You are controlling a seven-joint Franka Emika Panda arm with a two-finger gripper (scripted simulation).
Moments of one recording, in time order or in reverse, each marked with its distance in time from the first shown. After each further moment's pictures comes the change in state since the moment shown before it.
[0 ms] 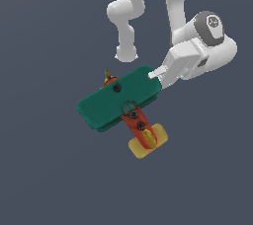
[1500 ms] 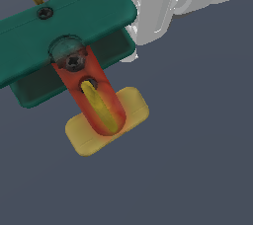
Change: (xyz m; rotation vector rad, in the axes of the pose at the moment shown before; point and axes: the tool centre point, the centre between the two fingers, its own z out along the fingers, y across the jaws) arm -0.058 0.205 0.077 -0.003 0.003 0.001
